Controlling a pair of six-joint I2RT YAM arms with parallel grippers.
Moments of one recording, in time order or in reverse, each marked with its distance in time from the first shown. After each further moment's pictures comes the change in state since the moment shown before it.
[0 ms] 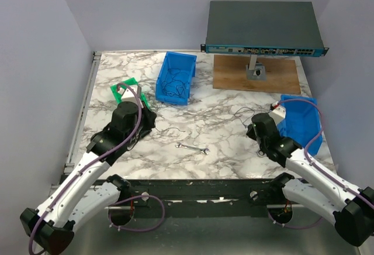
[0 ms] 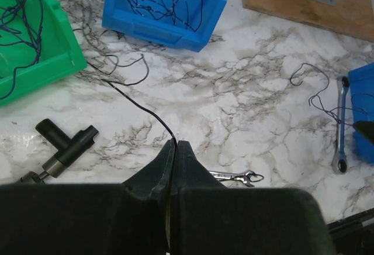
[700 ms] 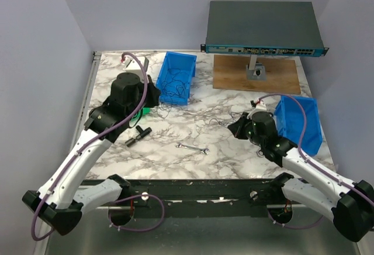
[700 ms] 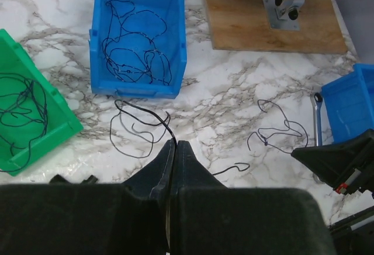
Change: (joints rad) left arm 0.005 0.206 0.356 -0.102 0.040 0.123; right arm -0.001 0.051 -0.046 0.319 -0.507 -0.243
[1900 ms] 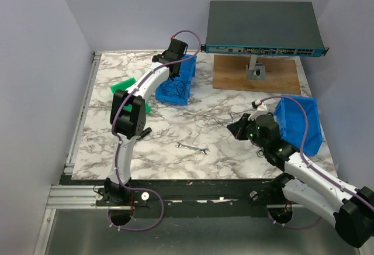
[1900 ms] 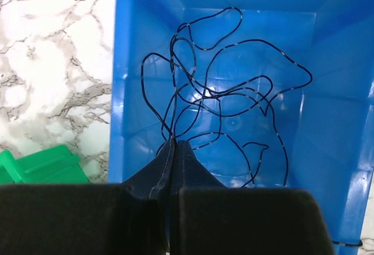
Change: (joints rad) left arm 0.128 1.218 0.848 -0.070 -0.196 0.301; right arm 0.000 -0.074 -0.063 0.082 -0.073 -0.041
